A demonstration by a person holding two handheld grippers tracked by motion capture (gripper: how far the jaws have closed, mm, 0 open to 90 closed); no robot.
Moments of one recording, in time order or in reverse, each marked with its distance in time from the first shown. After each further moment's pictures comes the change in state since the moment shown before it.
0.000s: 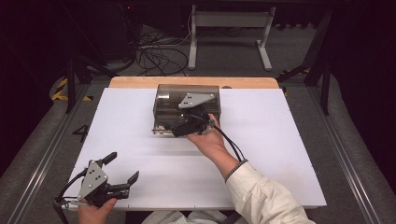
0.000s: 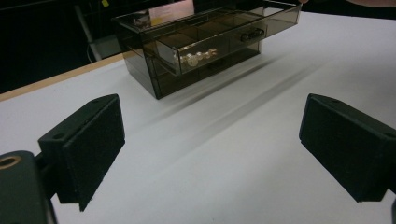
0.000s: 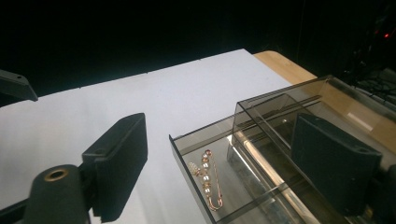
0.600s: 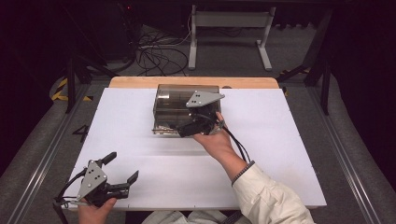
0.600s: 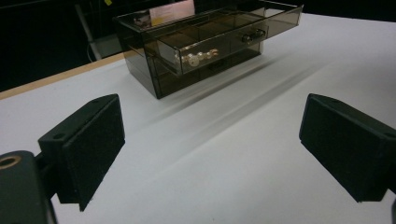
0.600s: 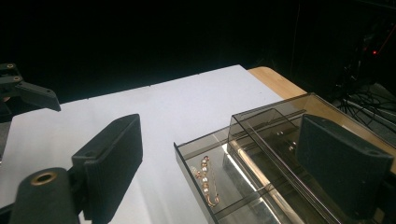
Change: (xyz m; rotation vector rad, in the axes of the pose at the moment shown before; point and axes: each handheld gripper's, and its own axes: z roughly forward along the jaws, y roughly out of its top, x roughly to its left) left arm 0.001 0.000 0.000 -0.004 -0.002 -0.016; right arm 0.003 0.009 -0.029 -0.050 -0.012 -0.019
